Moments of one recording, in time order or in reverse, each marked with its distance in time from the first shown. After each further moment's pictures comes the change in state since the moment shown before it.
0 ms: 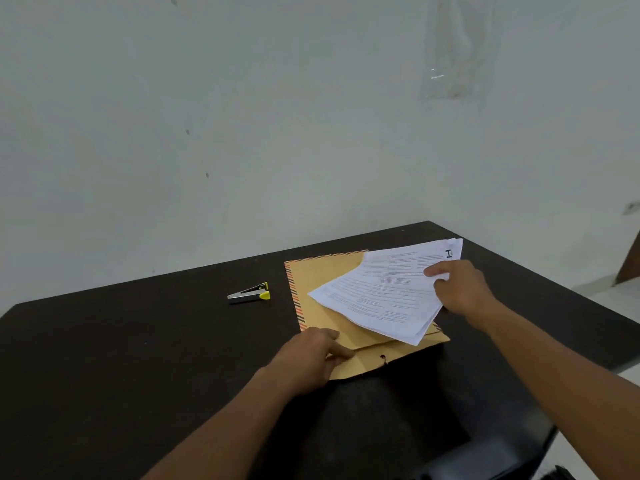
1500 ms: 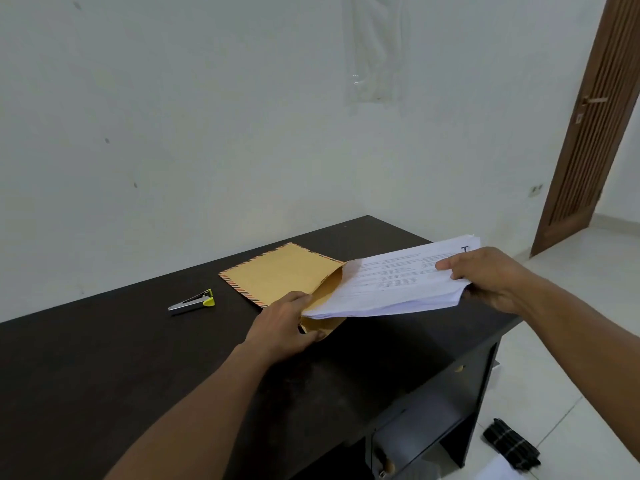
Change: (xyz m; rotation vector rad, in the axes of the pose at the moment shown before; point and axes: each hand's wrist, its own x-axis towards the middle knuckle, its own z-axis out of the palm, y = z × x) left_hand 0.053 0.027 0.003 0.001 0.222 0.104; right_hand -0.042 0.052 -0.126 0.527 -0.038 0.328
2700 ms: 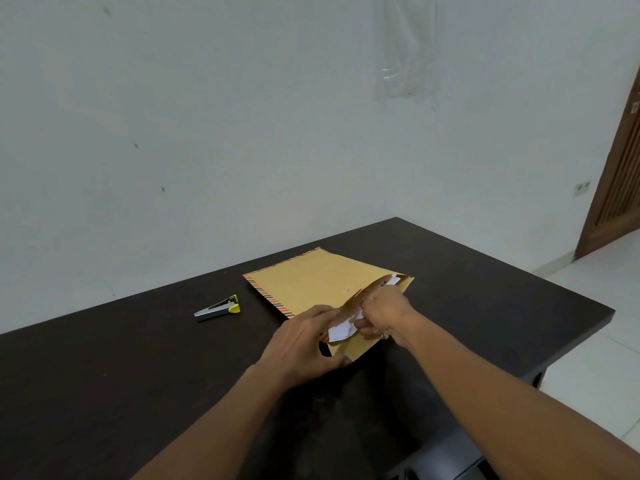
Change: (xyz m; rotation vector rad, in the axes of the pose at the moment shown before) left_hand -0.019 -0.003 -0.013 -0.021 0.089 0.106; right_hand 0.031 0.033 0.192 -0.199 -0.201 0.060
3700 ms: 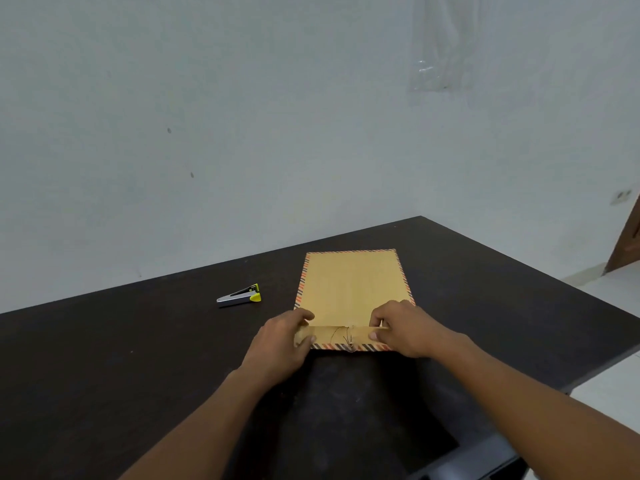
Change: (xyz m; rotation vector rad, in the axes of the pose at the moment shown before) left_hand -0.039 -0.052 -0.005 -0.059 0.061 -0.346; right_hand -0.006 0.019 -0.002 -0.981 -0.182 -0.499
